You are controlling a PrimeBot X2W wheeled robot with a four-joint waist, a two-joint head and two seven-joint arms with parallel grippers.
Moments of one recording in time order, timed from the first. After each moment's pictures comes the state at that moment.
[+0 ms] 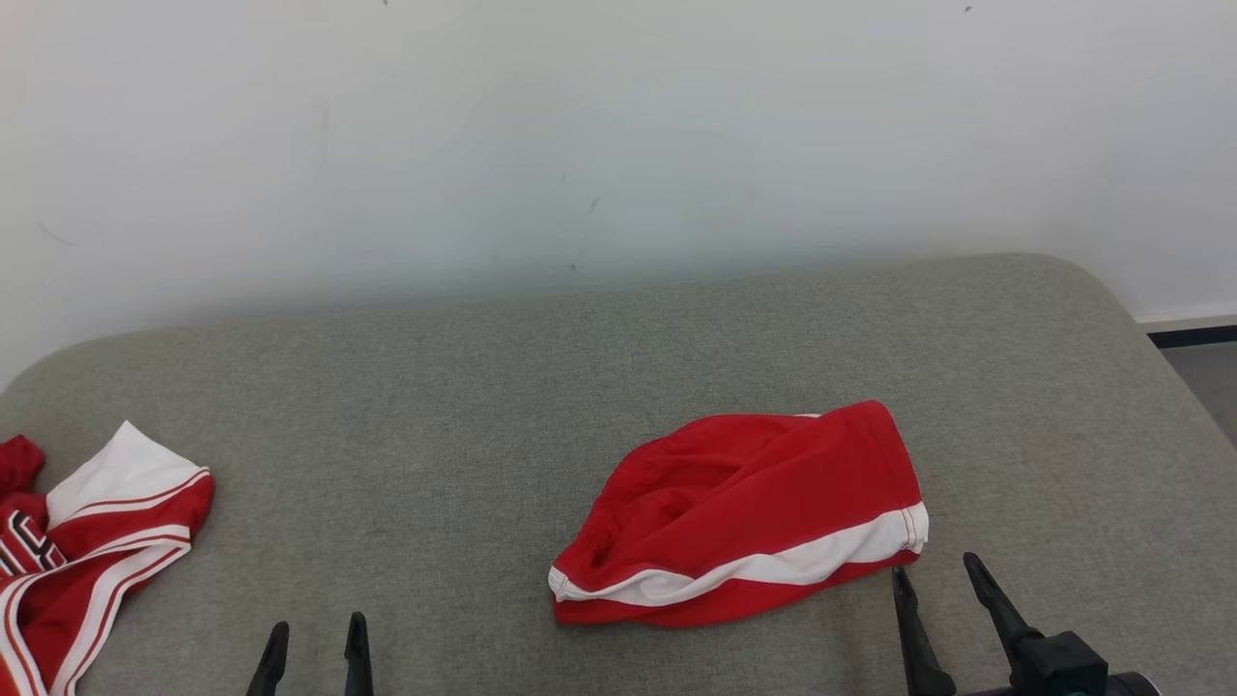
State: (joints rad) left arm 0.11 0.05 0.00 0.16 -0.20 -0.04 -0.26; right arm 0.00 -0.05 0.03 0.31 0.02 0.13 -0.26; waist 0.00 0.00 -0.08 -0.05
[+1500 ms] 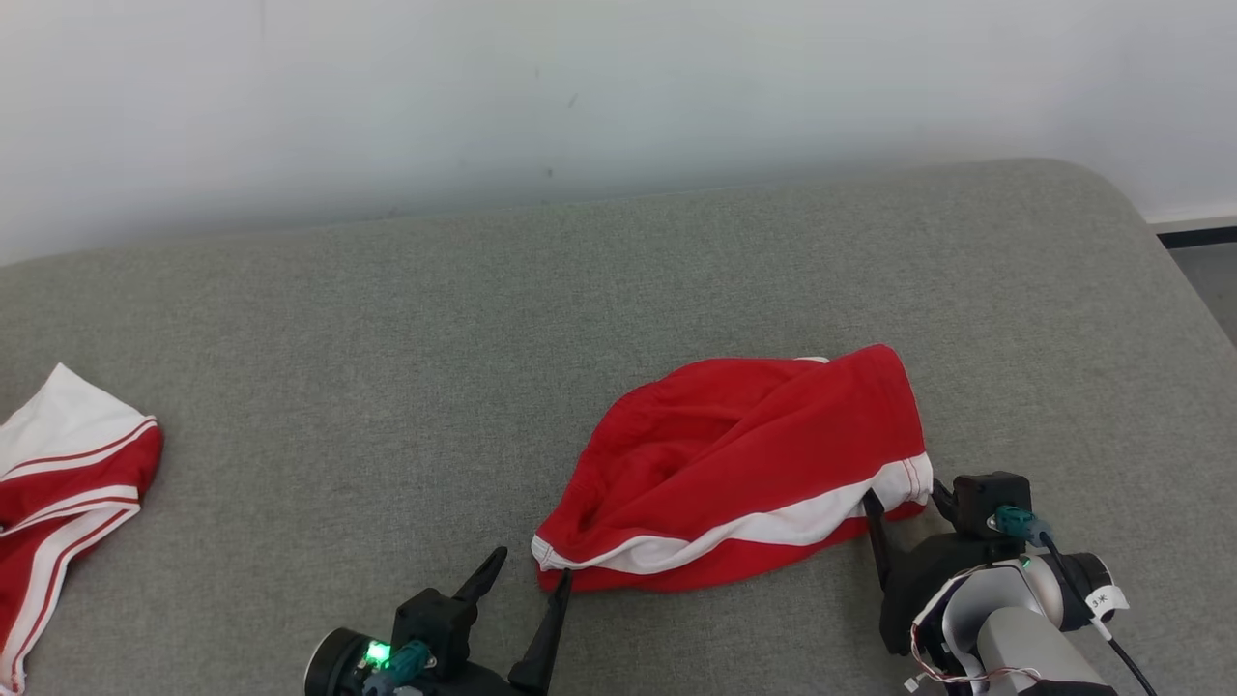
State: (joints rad) left arm -0.24 0.06 -0.37 0.55 -0.17 -0.13 -0.26; right arm -0.48 -0.07 0.04 0.94 0.05 0.13 -0.13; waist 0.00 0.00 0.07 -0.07
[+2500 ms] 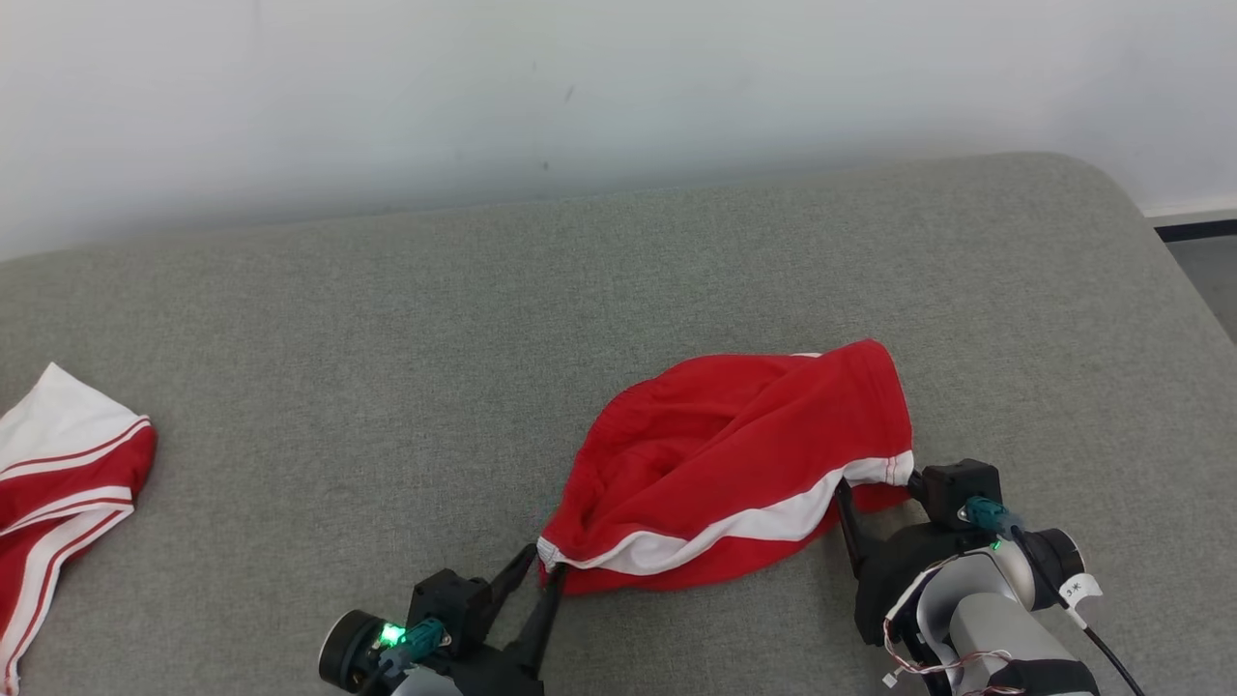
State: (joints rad) left arm -0.32 0.07 -0.45 0.64 -0.23 -0.13 -0.26; right arm -0.57 -0.07 0.16 1.06 0.10 0.13 -0.24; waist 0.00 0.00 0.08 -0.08
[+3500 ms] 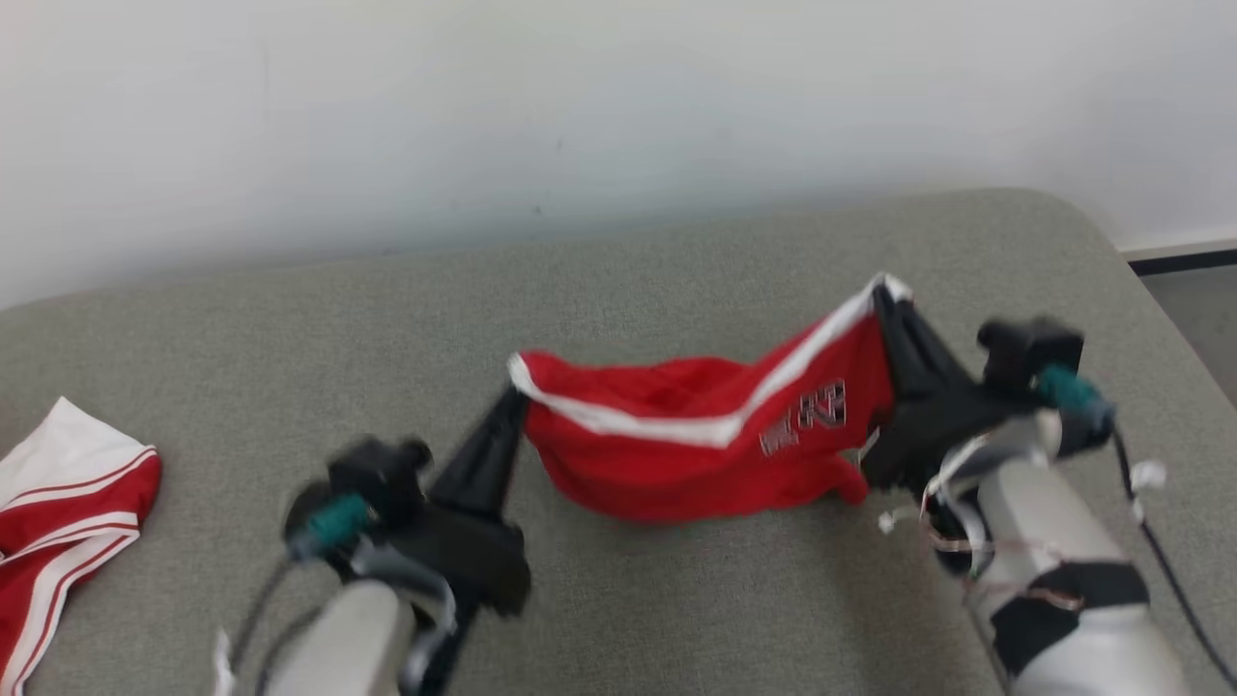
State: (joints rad) left arm -0.41 0.07 -0.36 0.43 -0.36 -0.13 -0.25; right arm -0.59 -0.12 0.19 0.66 0.29 0.13 -0.20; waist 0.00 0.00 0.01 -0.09
